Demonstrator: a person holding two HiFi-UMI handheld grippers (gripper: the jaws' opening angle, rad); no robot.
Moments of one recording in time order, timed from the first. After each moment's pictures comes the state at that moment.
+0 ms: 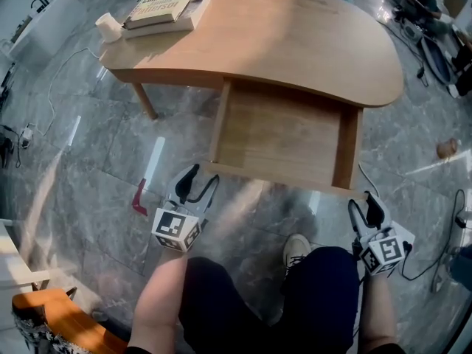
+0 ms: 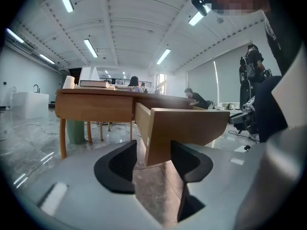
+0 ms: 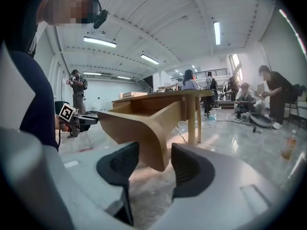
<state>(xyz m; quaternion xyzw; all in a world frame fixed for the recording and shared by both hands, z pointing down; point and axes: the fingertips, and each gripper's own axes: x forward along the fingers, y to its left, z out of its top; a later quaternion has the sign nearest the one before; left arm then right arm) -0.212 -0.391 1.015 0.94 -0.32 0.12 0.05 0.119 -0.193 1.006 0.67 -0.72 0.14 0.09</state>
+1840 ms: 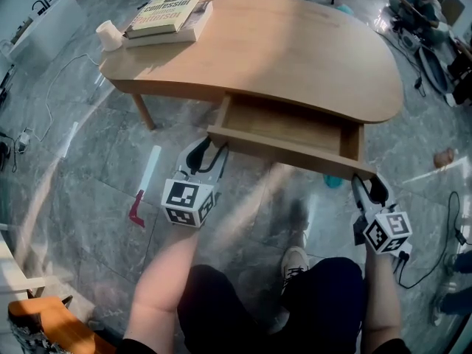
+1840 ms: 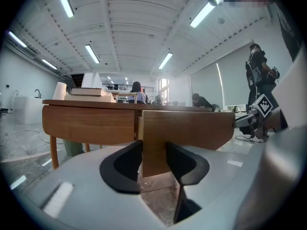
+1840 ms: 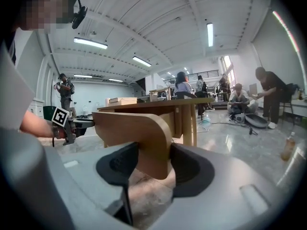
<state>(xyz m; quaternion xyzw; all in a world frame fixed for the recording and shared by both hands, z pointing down) -0.154 -0.477 0.968 0.94 -0.34 0.08 0.04 0.151 -0.281 0.972 0.70 -0.69 0.14 0.08</state>
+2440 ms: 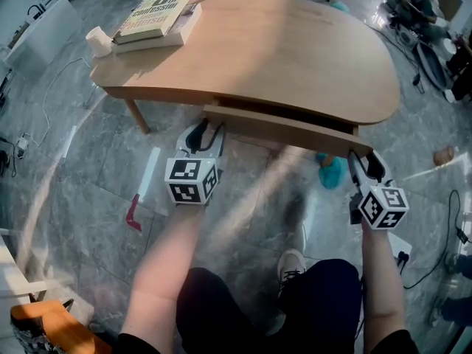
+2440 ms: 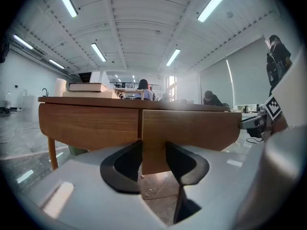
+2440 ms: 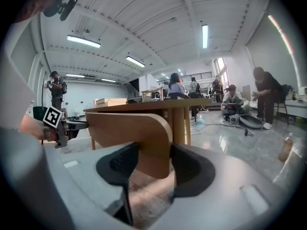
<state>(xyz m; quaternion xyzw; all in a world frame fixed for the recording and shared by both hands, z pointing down) -0.117 -0.530 0.970 0.92 -0.38 0.10 0.05 0.192 -0.337 0.972 0.73 -0.66 0.15 0.07</state>
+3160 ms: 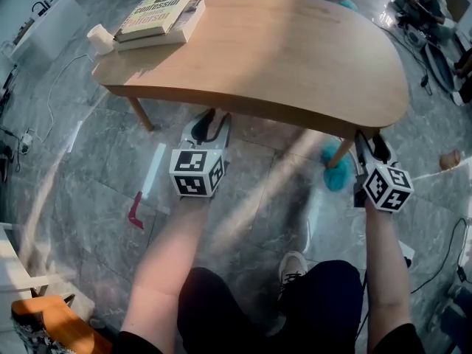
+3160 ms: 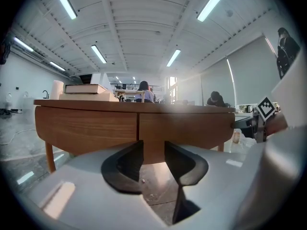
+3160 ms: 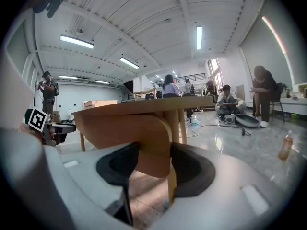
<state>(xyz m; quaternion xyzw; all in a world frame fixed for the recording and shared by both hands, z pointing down) -0.099 -0.547 0.962 0.92 -0.39 0.09 0.05 0.228 -0.385 0.972 0.75 -0.64 0.15 0.05</state>
